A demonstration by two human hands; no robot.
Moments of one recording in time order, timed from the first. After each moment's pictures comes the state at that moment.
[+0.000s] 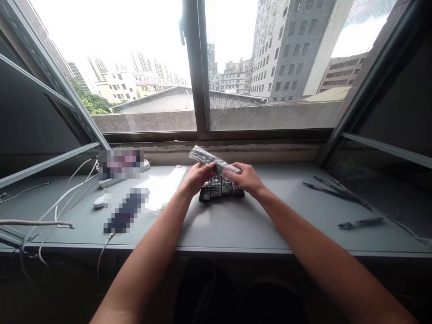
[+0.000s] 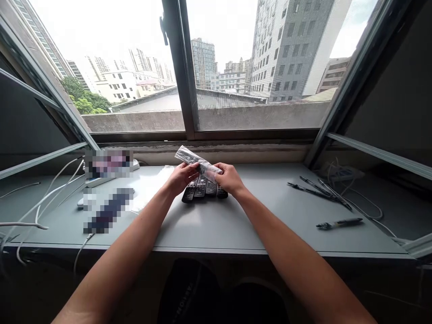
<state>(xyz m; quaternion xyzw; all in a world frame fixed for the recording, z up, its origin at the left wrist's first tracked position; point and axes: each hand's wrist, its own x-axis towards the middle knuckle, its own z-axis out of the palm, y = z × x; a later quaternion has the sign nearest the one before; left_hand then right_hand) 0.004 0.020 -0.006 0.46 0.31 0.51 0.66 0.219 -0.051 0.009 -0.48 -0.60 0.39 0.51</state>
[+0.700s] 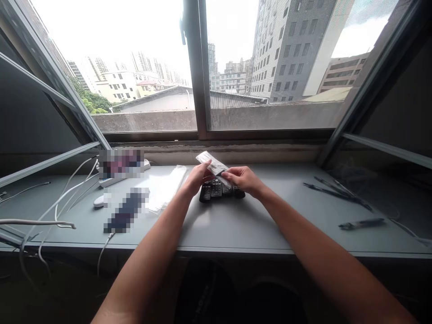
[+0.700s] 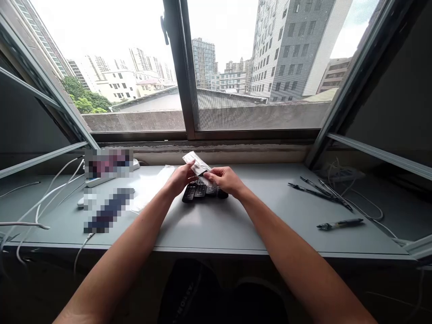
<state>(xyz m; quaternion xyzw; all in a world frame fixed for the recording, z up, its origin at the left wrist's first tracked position) 0.006 0.020 -0.006 0.49 0.37 0.48 0.62 0.219 -0.049 0.004 -0.43 -0.64 0.44 0.46</state>
